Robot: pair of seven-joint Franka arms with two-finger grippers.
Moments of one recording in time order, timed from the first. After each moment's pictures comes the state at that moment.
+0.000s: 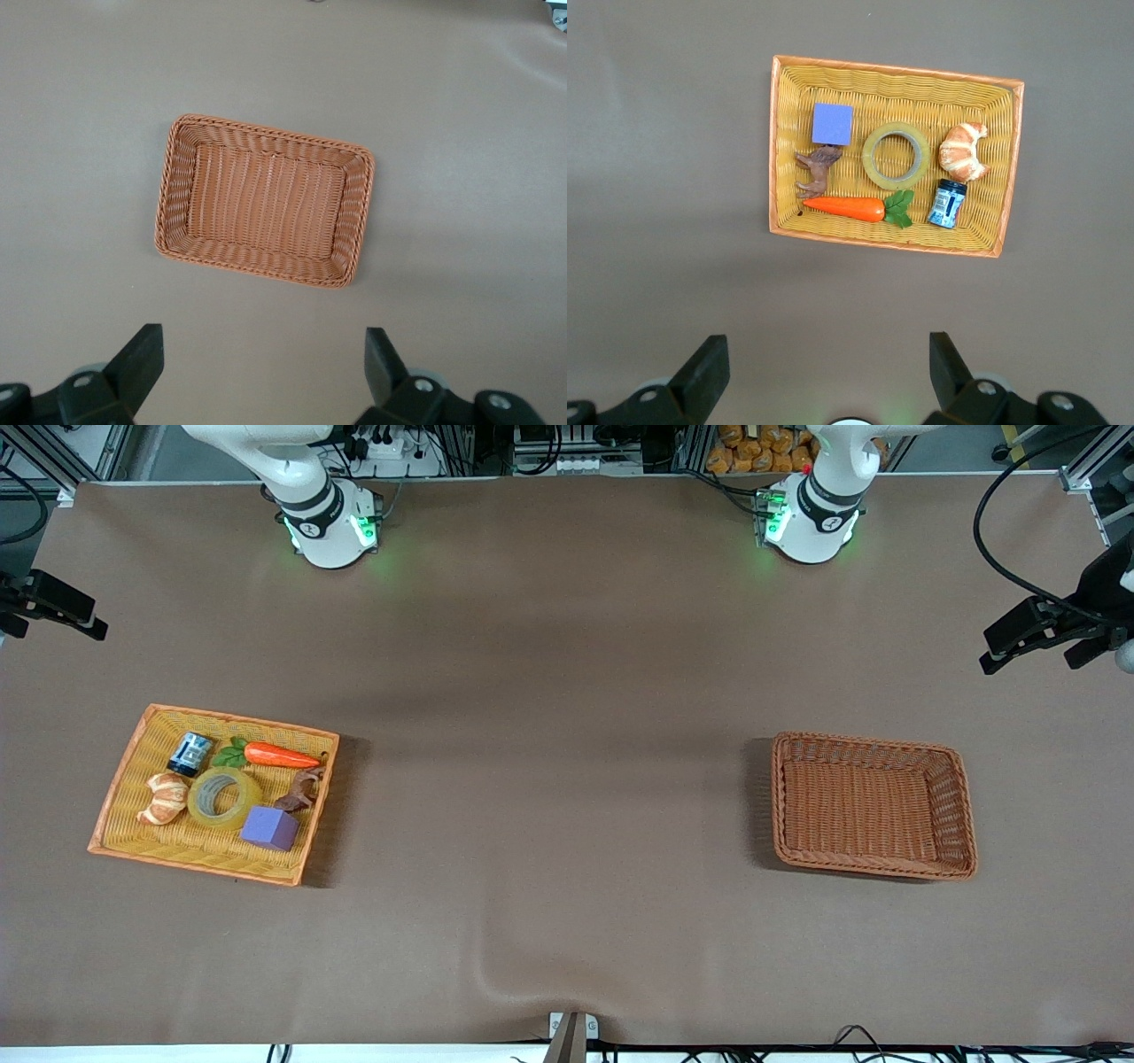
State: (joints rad) left arm 0.05 0.02 -0.11 -1.48 0.00 1.58 -0.14; right arm 0.00 -0.03 -0.08 -1.51 0.02 1.43 -0.02
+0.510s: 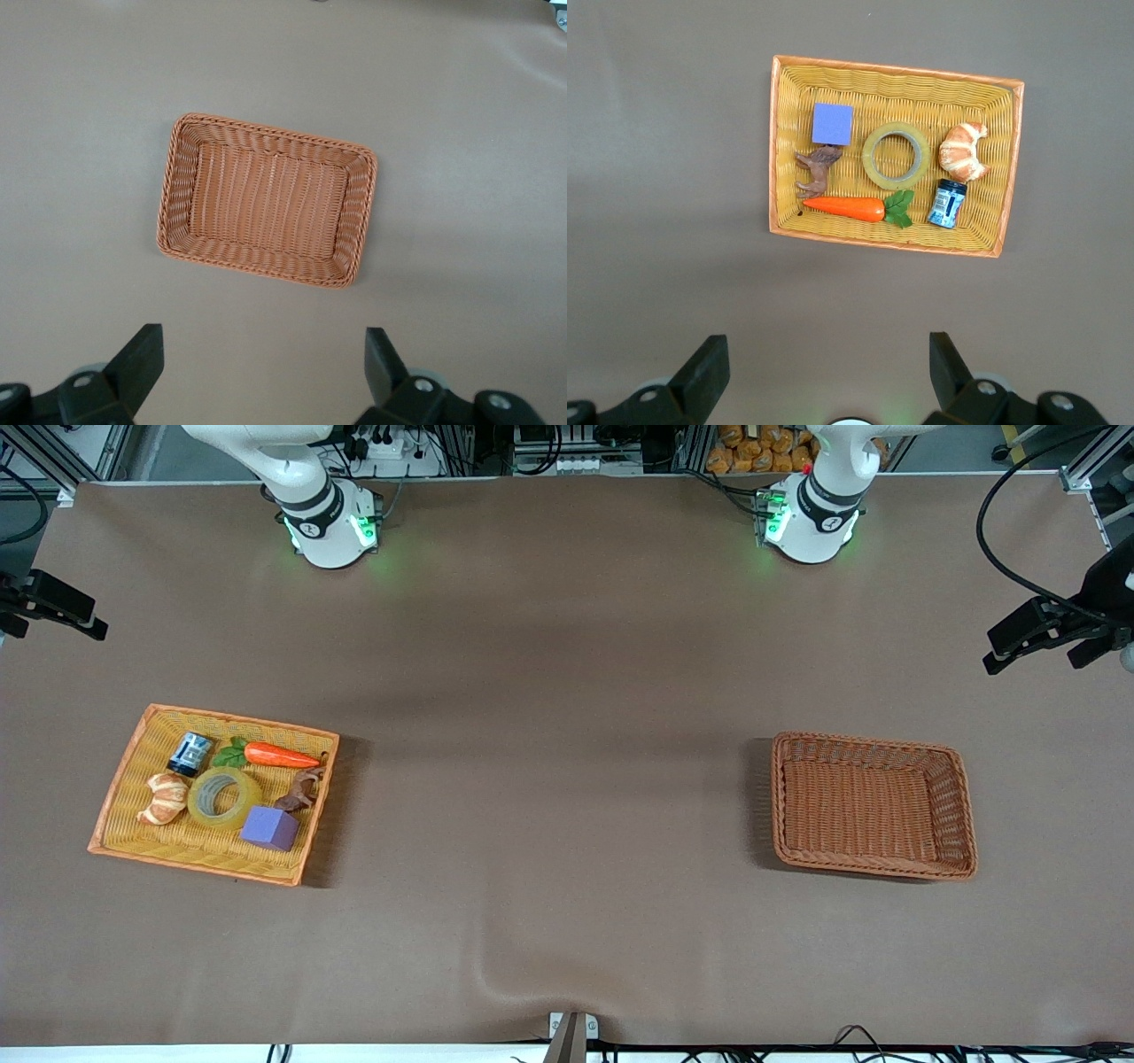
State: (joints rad) left arm 0.05 0.02 -0.10 -1.48 0.00 1.58 -0.14; right arm 0.00 -0.03 -0.08 -1.51 0.02 1.43 -0.02
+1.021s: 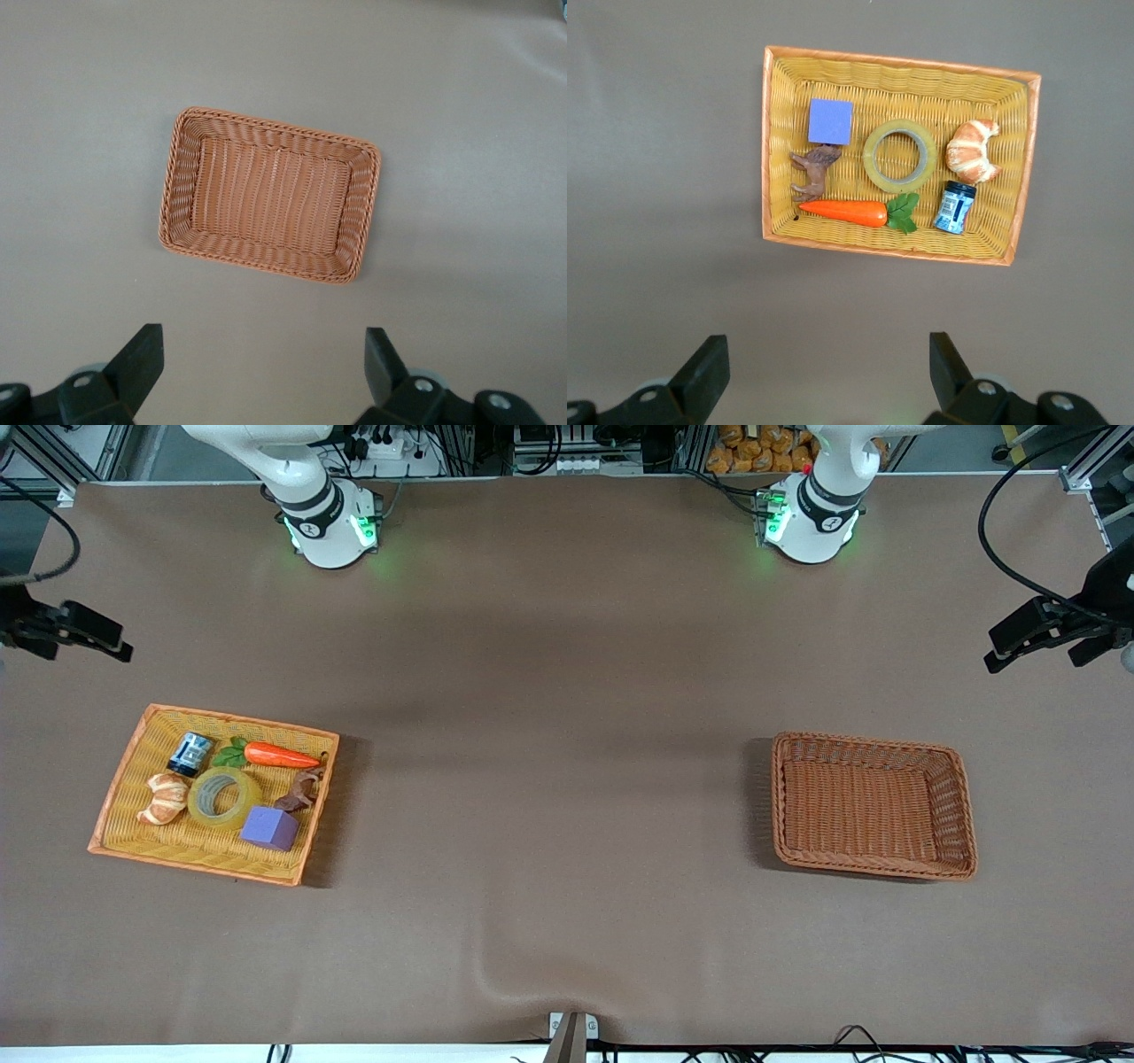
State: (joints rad) left arm 0.05 0.02 -0.10 -1.48 0.00 1.56 -0.14; right arm 0.00 -0.03 -0.08 -1.67 0.02 1.56 -0.03
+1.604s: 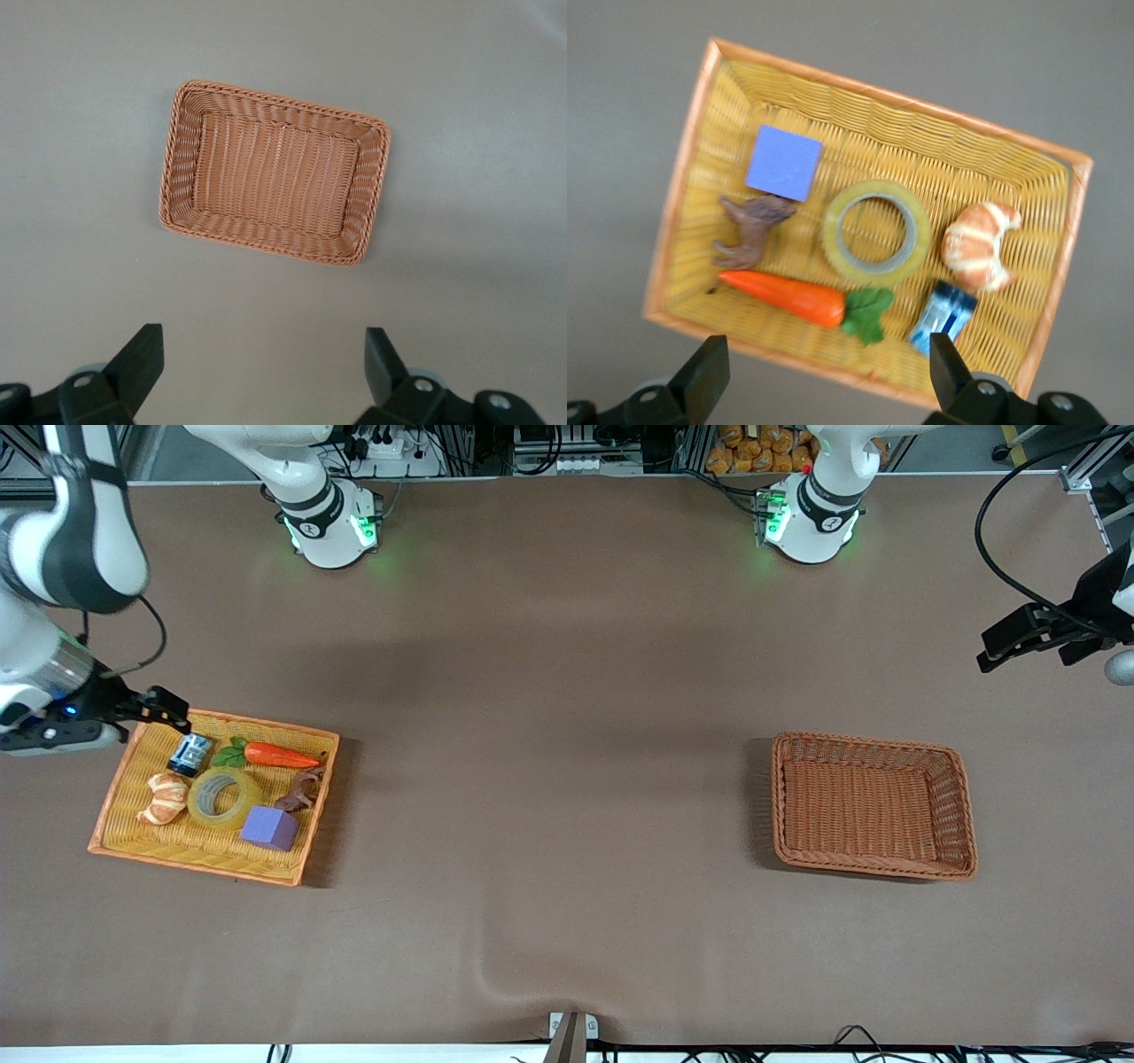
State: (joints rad) left arm 0.06 0.03 -0.10 -1.48 0.00 1.53 -0.14; right arm -0.08 0.02 -0.10 -2.15 0.02 2.28 -0.36
